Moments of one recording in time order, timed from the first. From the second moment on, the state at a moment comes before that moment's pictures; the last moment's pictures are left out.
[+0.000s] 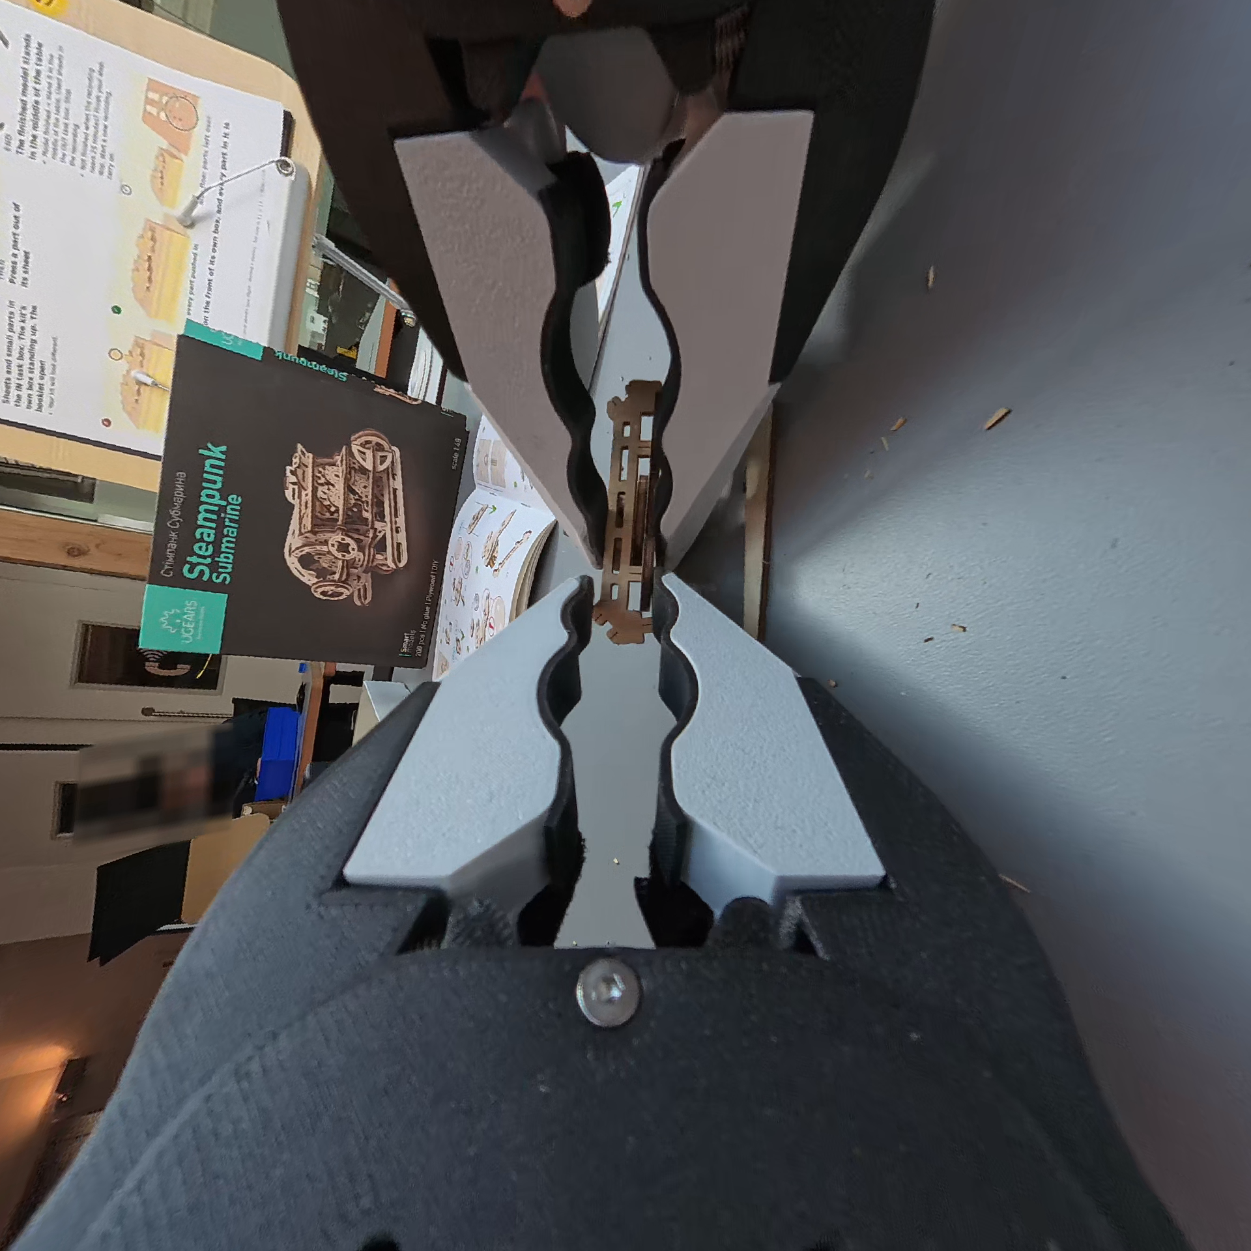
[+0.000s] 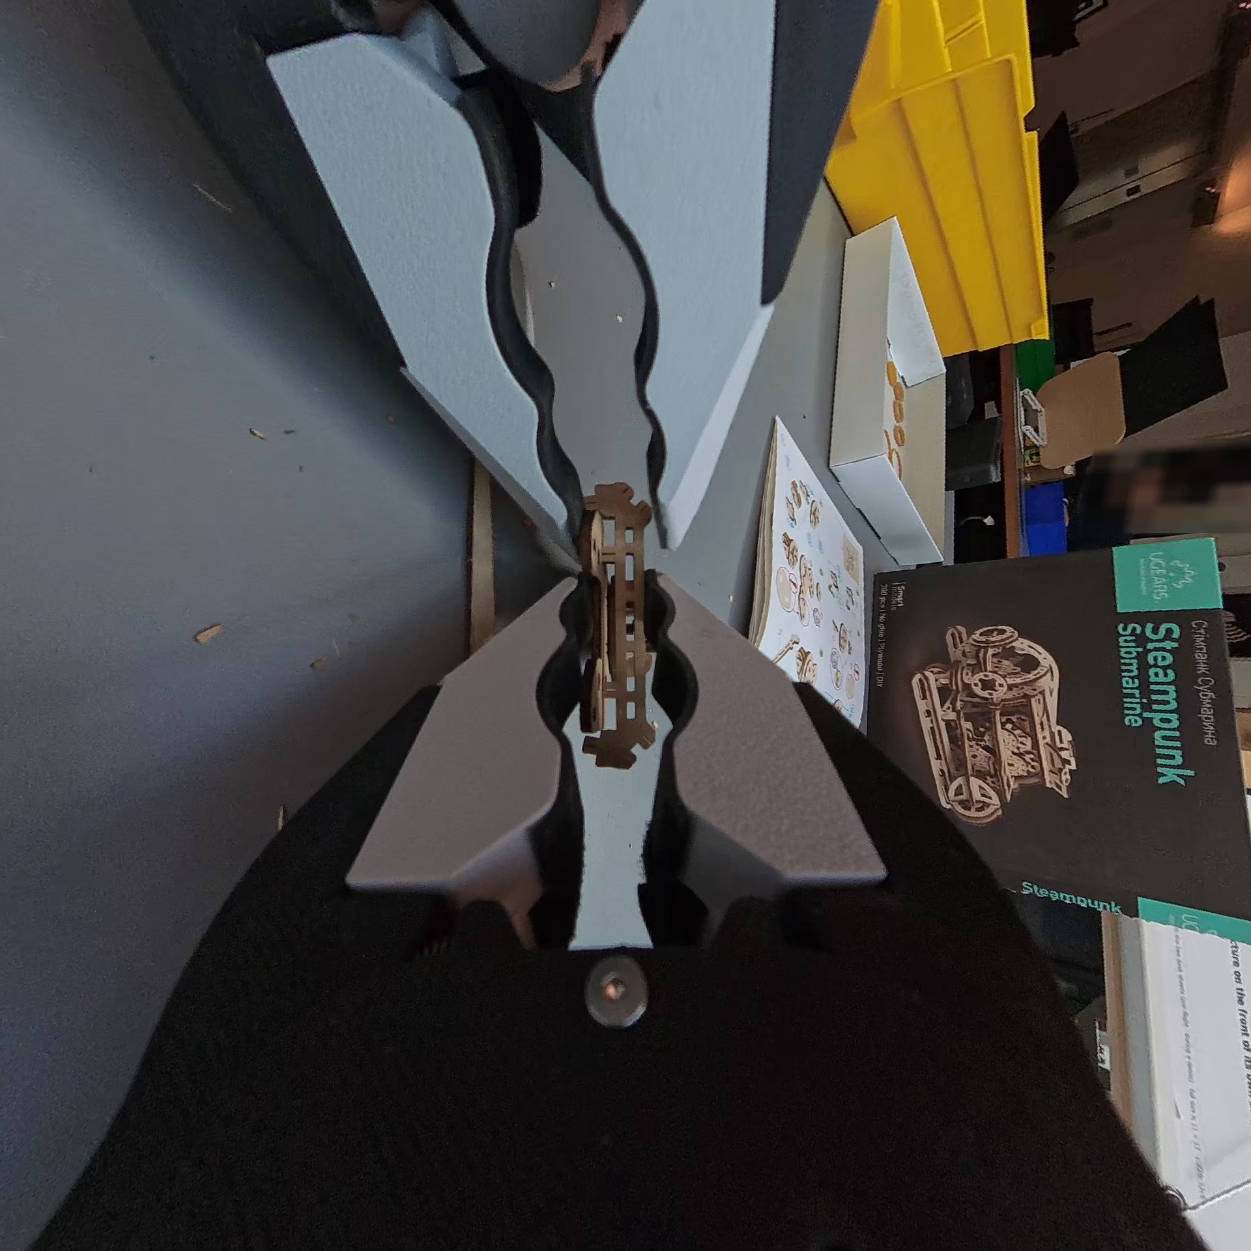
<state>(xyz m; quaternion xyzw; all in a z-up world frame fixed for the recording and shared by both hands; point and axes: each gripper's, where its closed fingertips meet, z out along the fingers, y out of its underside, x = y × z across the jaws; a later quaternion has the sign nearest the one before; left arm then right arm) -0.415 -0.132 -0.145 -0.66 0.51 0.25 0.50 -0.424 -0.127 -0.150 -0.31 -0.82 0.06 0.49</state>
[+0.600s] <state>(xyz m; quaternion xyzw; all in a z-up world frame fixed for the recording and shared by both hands) -0.417 -0.131 -0.150 -0.67 0.51 0.24 0.49 -0.426 -0.130 -0.151 -0.30 -0.82 0.05 0.49</state>
